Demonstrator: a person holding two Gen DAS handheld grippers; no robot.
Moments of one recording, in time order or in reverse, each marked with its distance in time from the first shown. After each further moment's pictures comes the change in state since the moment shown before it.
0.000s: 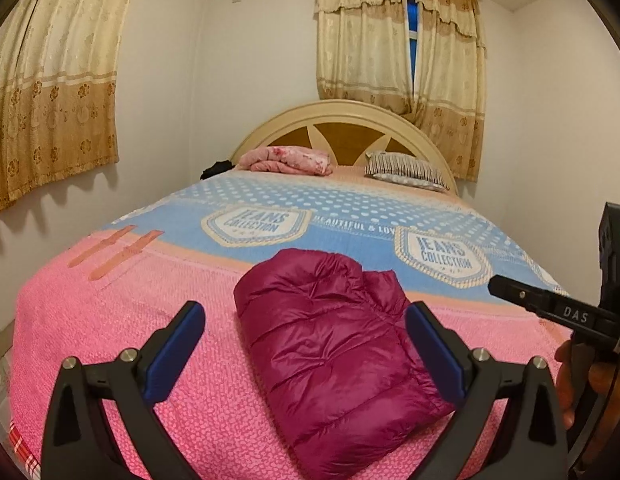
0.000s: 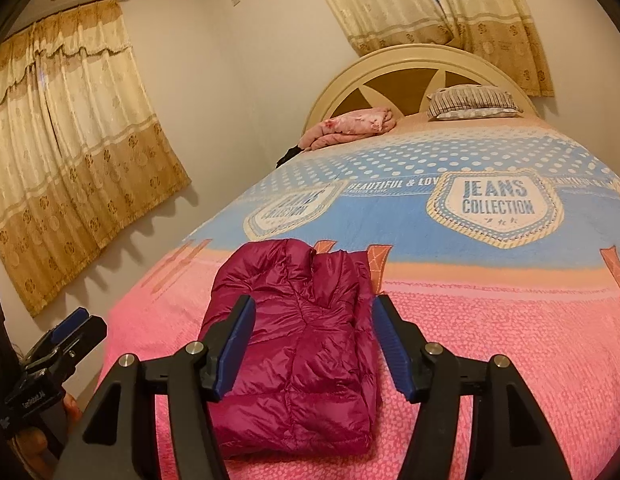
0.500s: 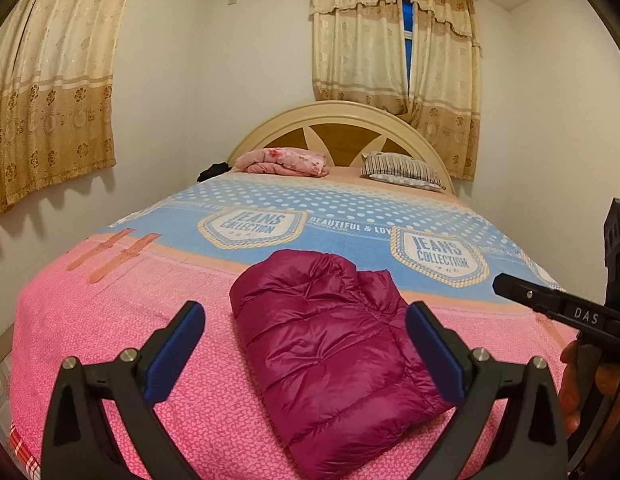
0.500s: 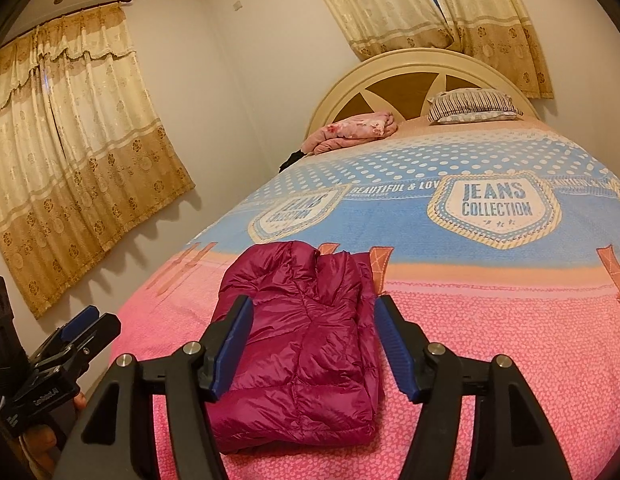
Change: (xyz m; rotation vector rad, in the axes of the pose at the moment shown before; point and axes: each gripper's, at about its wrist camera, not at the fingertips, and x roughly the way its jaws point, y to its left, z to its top) left arm -0.003 -0.007 -0.003 0.006 -0.004 -0.006; right arm -0.014 0.001 -0.003 -0.004 -0.017 0.010
